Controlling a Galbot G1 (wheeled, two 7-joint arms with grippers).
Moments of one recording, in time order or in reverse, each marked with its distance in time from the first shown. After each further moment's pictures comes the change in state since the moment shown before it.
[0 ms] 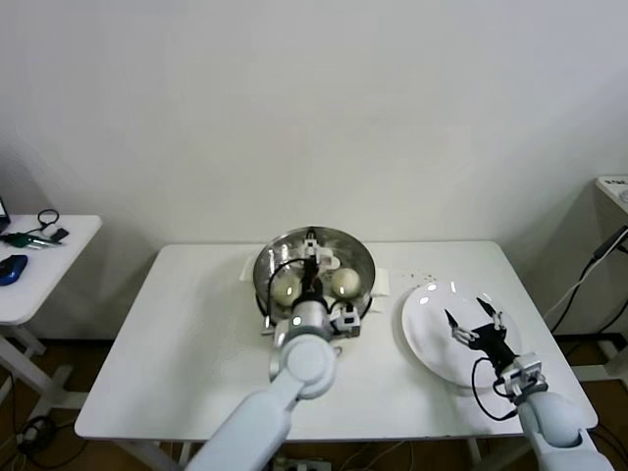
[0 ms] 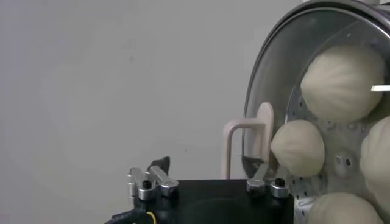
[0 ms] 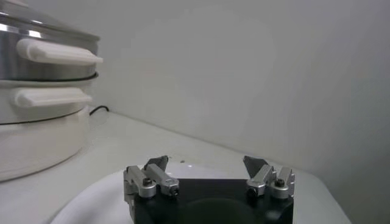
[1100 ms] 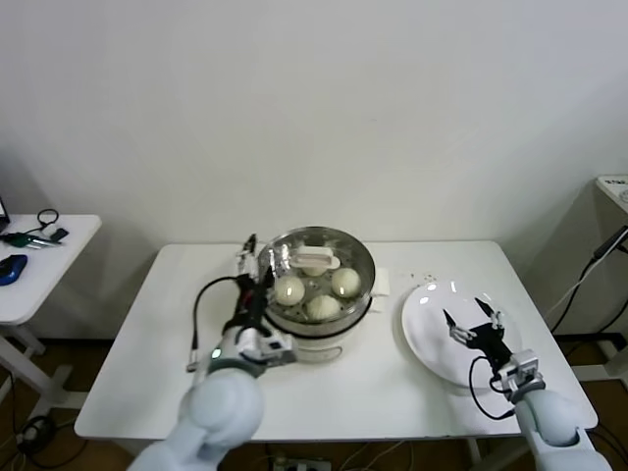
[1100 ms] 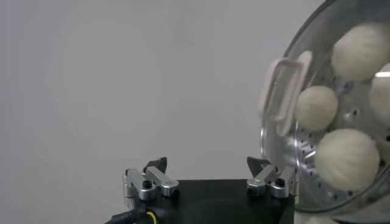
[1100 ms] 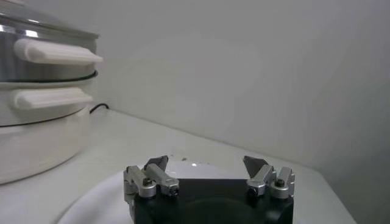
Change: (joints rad) left arm 0.246 0.253 -0.193 -0.396 -0.386 0.000 -0.141; right arm -0.007 0.012 0.002 0.036 -0.008 -0.053 0.013
